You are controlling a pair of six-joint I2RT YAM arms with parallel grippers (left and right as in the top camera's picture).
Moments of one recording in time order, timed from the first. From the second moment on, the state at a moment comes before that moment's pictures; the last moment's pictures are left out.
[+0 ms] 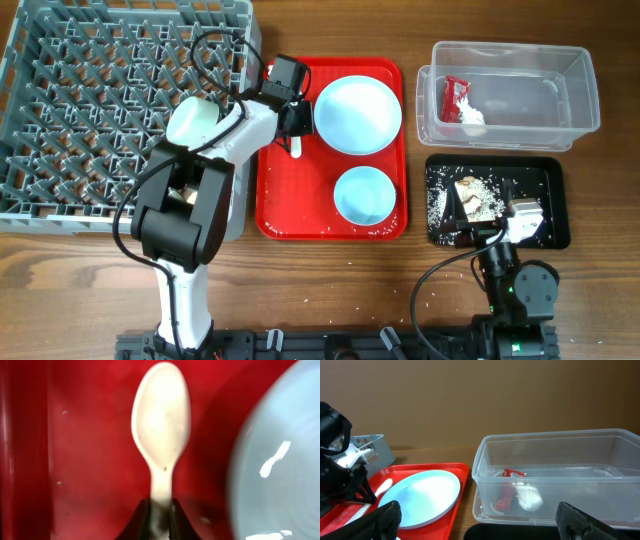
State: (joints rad) left arm -0.39 2.11 1.42 -0.46 0.00 -0.40; right arm 0.02 0.02 0.01 0.00 -0.09 0.12
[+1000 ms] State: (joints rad) left arm -0.47 1.73 1.56 -0.88 -0.20 -0.31; right arm 0.02 0.02 0.01 0.00 -0.09 0.12
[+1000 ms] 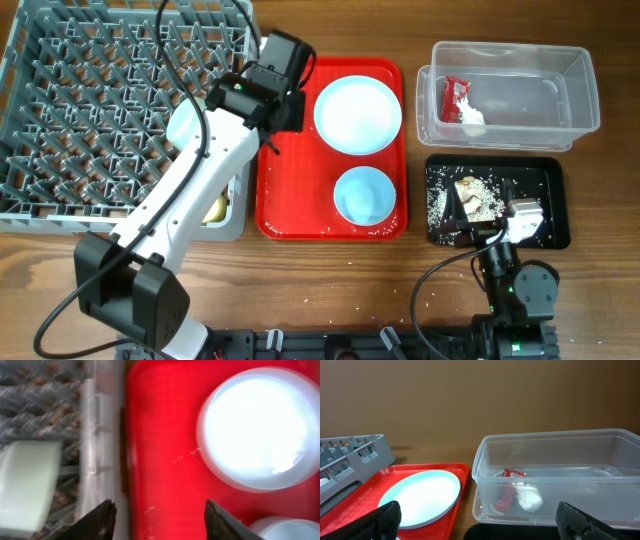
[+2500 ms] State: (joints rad) left arm -0.70 1.96 1.41 -0.94 0.03 -0.56; right arm 0.02 0.02 0.01 0.00 -0.09 0.12
